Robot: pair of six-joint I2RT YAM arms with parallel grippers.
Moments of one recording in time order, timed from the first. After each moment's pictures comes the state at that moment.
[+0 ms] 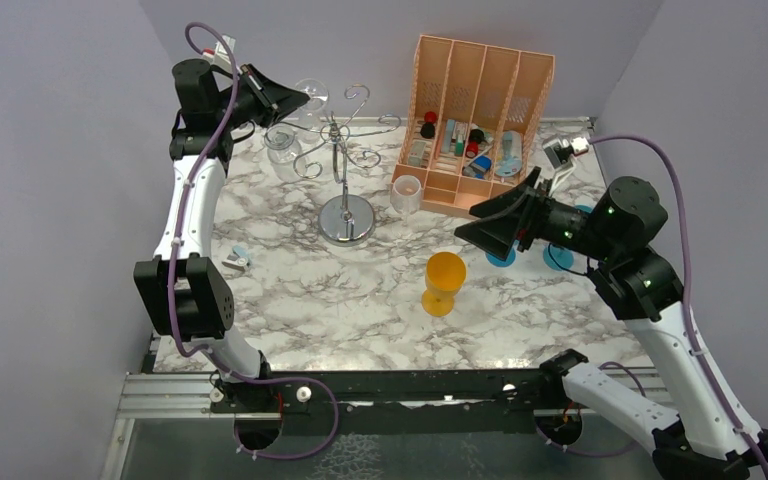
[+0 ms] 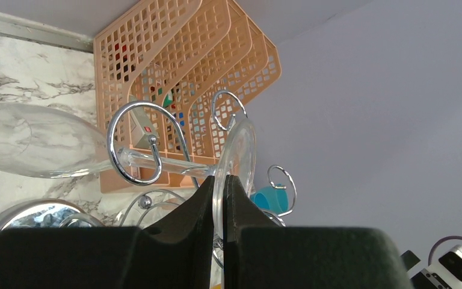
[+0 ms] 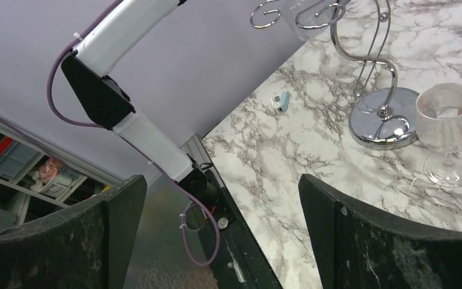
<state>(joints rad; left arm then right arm) 0.08 1.65 1.65 -0.12 0.82 -0.90 0.44 0.83 1.17 -0.33 -0.67 0.56</state>
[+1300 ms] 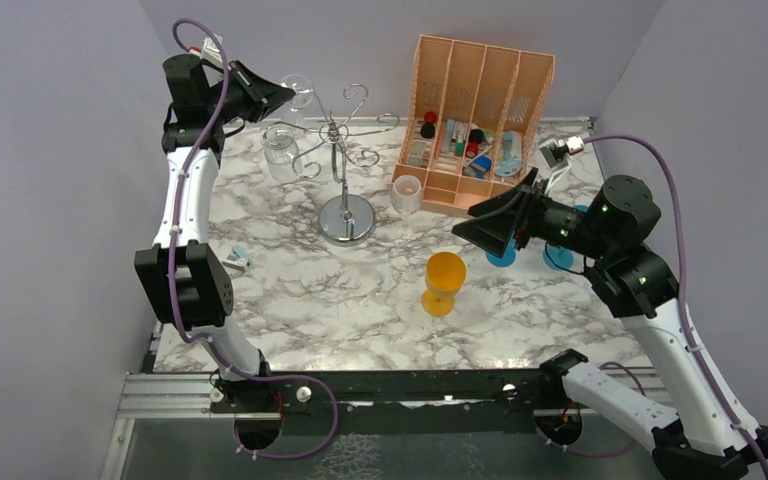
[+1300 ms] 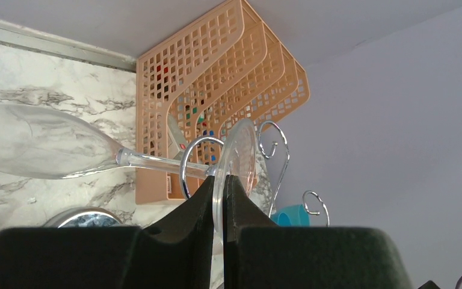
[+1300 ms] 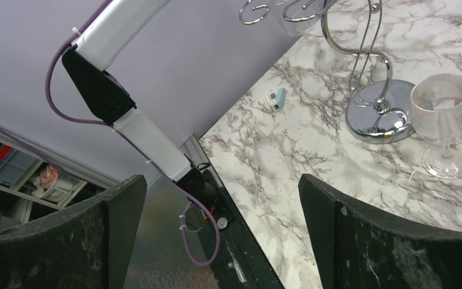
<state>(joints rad) 0.13 1.73 1.73 -0.15 0.77 -0.85 0.44 0.85 1.15 -0.33 -0.65 0.57</state>
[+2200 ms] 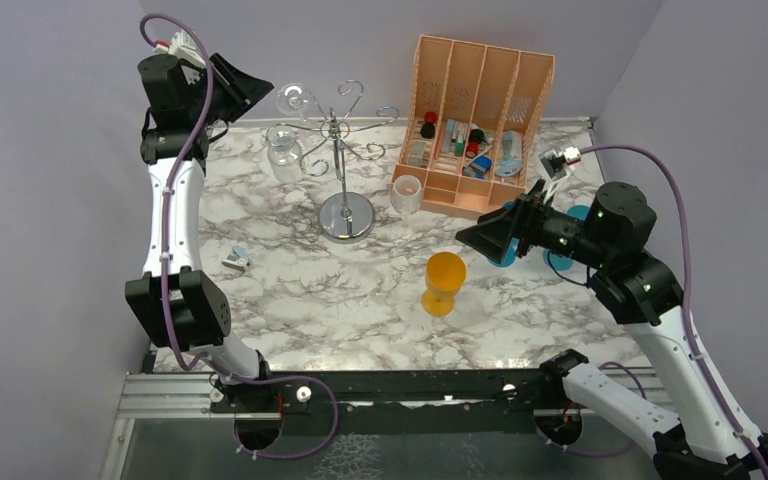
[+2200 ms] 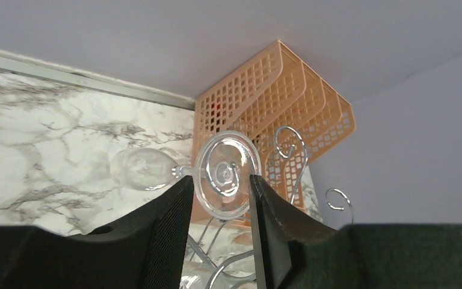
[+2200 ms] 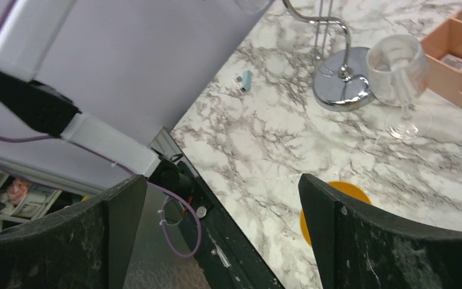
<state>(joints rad) 0.18 1.63 1.72 -0.26 0.63 -0.69 0.44 0.81 1.14 -0.45 -0.56 0.52</state>
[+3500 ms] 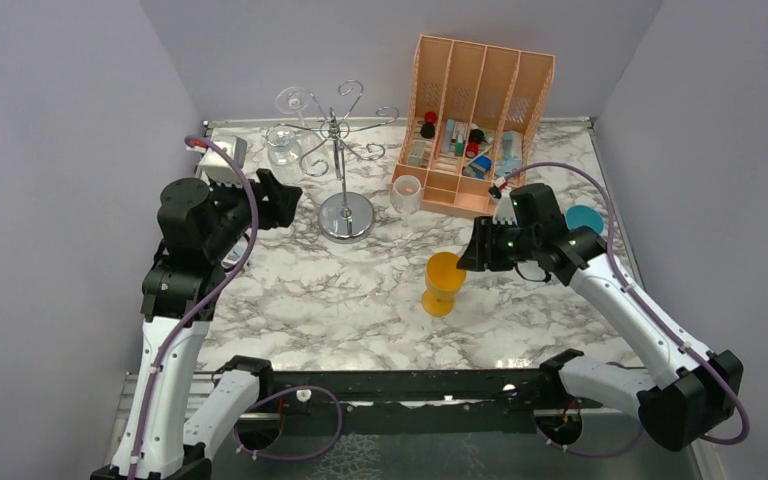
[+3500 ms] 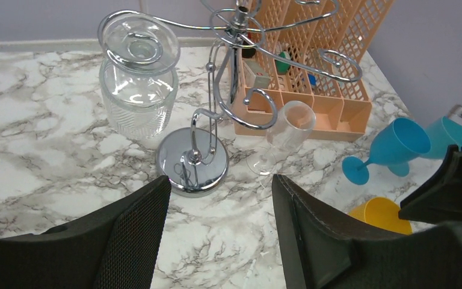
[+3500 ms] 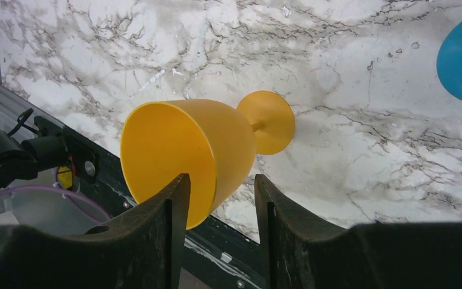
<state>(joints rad) -0.14 0.82 1.16 -0.52 0.24 -0.25 0.44 1.08 0.97 -0.72 -0.31 0.40</state>
